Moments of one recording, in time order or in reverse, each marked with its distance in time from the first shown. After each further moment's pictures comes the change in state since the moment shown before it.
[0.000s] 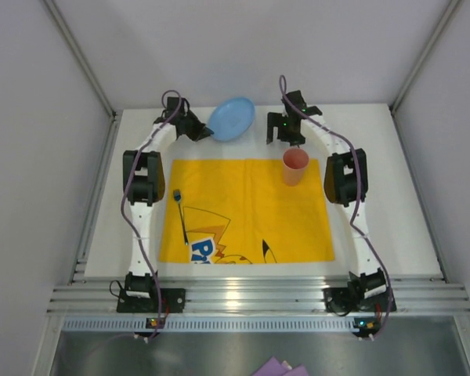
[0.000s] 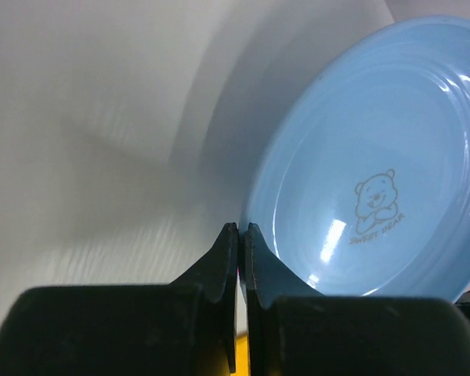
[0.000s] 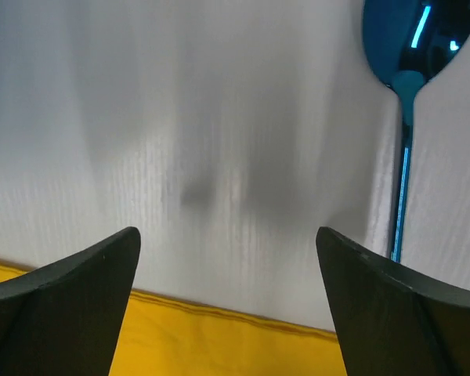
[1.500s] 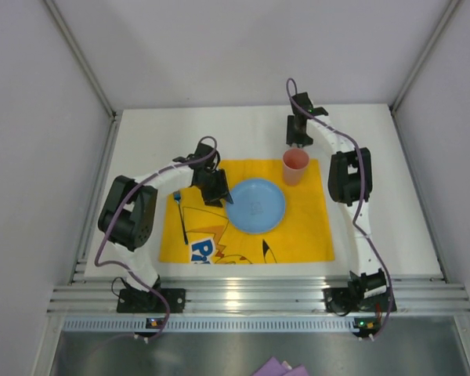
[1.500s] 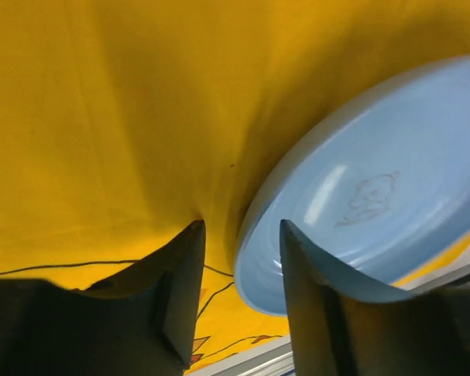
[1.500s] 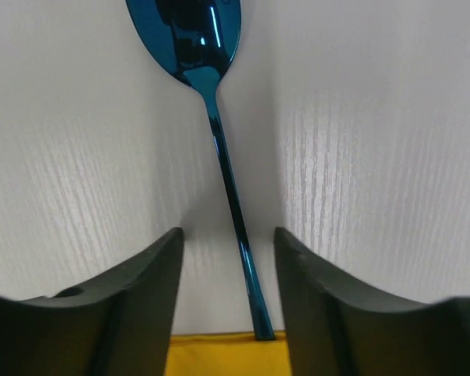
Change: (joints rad) left arm -0.316 -0.714 -0.974 -0.133 -0.090 0.267; right arm -0.015 -0.014 -0.044 -0.020 0.230 -0.037
